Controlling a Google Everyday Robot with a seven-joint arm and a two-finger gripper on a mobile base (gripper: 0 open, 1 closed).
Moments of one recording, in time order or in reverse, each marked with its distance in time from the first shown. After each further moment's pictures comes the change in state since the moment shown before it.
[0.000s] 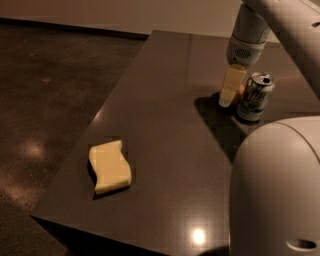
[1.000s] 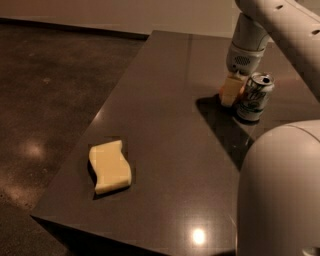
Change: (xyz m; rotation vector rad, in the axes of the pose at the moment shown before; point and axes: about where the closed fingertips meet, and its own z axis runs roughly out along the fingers) arm 0.008 0.006 0.016 -0.020 0.015 0.008
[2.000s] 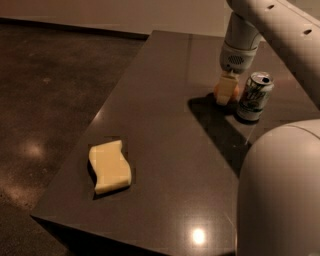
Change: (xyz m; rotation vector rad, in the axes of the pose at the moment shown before) arm -0.017 0.001 0.000 0.024 0.004 -0.068
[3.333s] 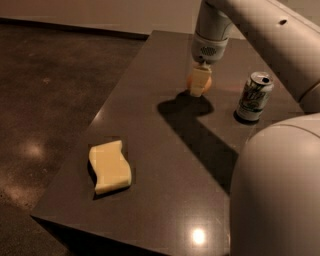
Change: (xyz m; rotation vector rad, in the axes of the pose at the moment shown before) arm -0.083 0.018 -0.020 0.043 -0.078 -0.164
